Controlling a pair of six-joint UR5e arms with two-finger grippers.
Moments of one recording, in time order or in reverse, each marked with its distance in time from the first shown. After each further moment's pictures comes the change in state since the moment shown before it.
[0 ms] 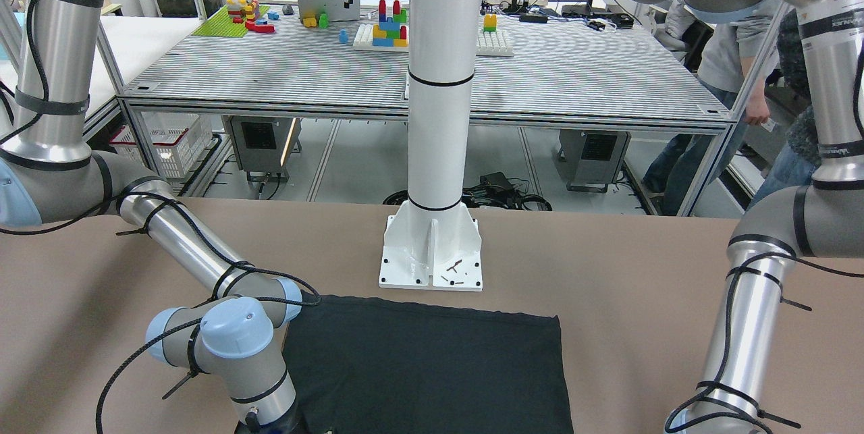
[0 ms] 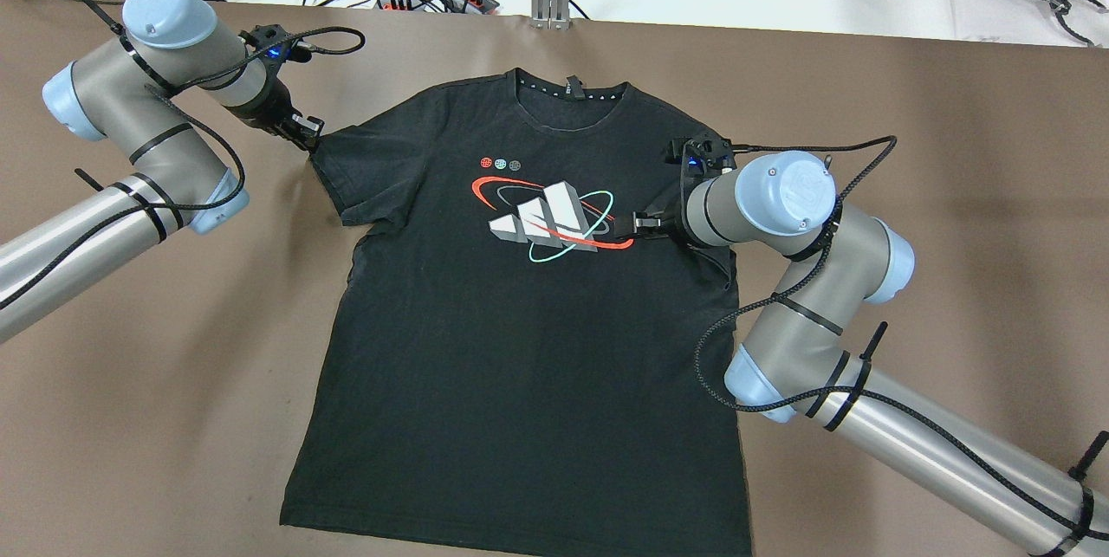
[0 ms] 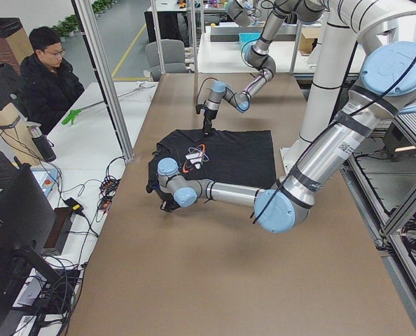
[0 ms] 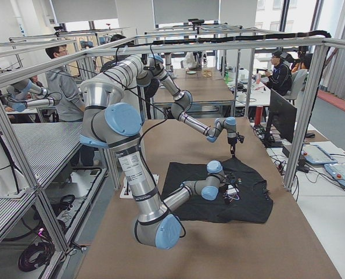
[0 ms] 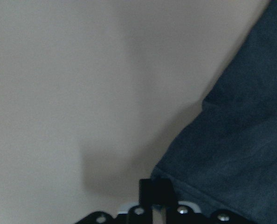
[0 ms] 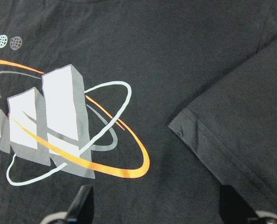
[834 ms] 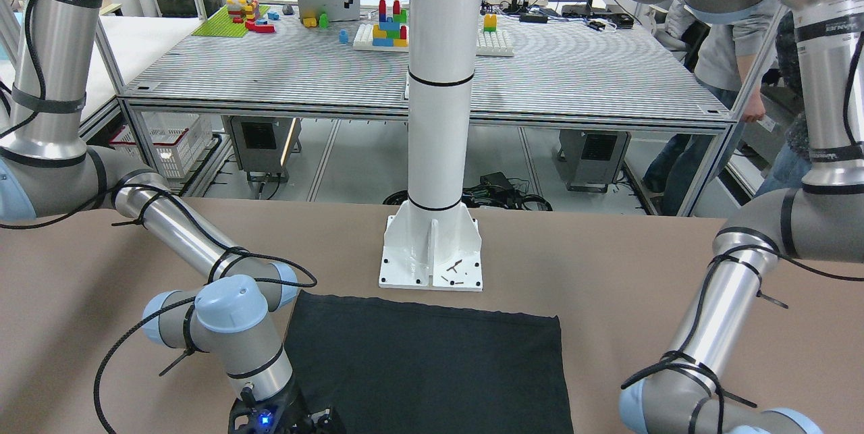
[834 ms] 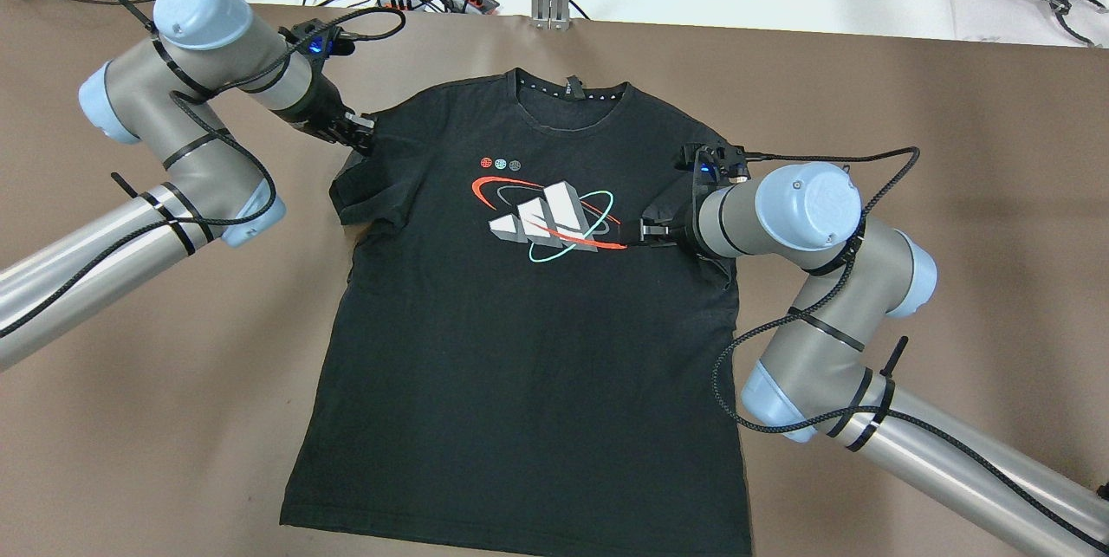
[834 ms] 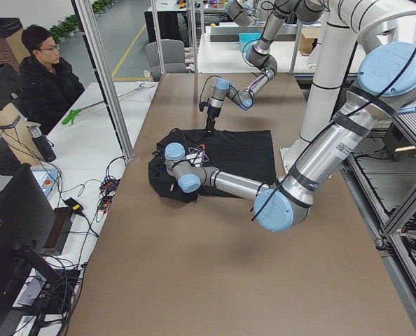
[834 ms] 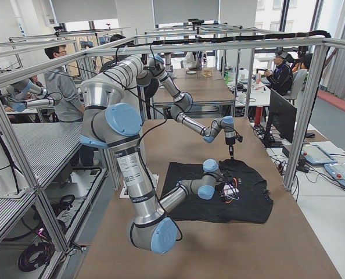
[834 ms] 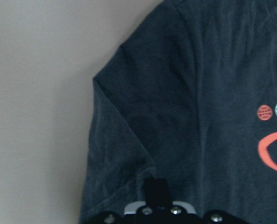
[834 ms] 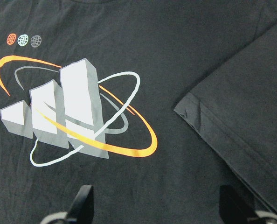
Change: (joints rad) left arm 0.056 -0.011 -0.163 -0.003 -0.032 -0.258; right arm -0.008 -0.054 0.095 -0.001 0.000 0.037
